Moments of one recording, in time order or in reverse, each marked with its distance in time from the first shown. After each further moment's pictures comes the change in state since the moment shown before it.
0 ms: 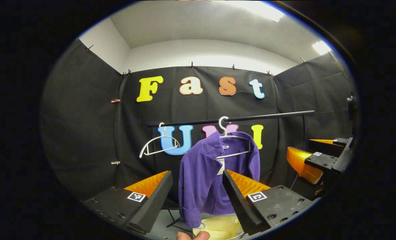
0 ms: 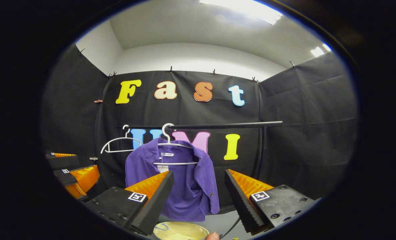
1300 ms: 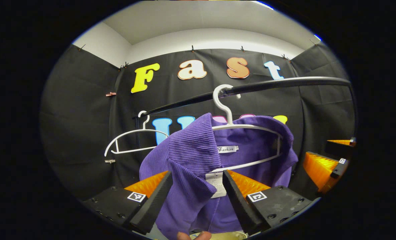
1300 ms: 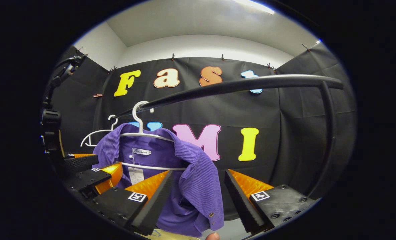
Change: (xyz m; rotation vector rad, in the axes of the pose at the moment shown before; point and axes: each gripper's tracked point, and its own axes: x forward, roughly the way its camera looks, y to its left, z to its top) left arm 0.240 -0.051 -0.057 0.037 0.033 0.188; right arm 0.202 -0.036 -0.087 0.017 0.024 0.140
